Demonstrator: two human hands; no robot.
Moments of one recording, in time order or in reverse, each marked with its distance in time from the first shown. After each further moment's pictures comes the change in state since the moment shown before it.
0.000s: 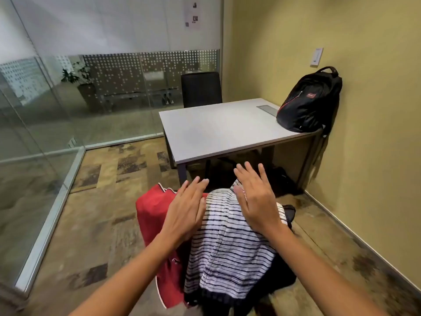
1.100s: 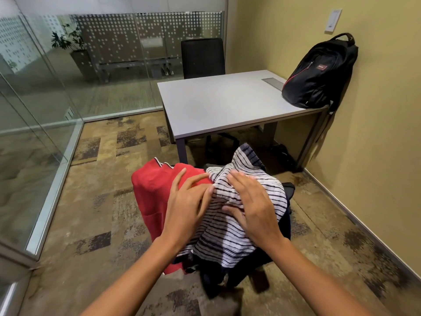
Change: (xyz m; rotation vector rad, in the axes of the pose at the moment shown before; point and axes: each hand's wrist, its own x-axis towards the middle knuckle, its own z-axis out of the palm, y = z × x) left_hand -0.029 0.047 -0.015 -0.110 0.225 -0.033; right_hand -0.065 -0.017 -0.001 0.091 -0.027 -0.117
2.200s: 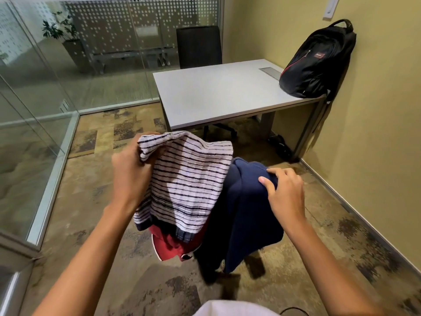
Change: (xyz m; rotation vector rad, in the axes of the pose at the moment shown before) left_hand 0.030 -0.022 -0.076 -0.053 0.212 -0.256; right_hand -0.006 0.027 -0.049 -0.078 -0.122 0.817
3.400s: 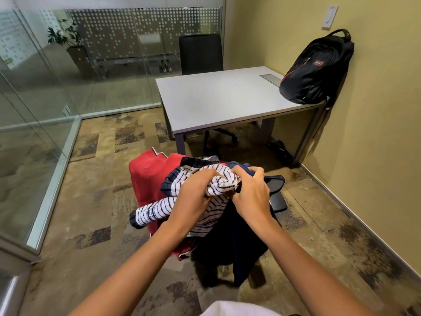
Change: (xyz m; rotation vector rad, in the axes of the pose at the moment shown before) left_hand -0.049 0.025 0.070 -0.200 -0.408 0.170; right_hand -0.025 -0.082 0.008 0.013 -0.211 -0.053
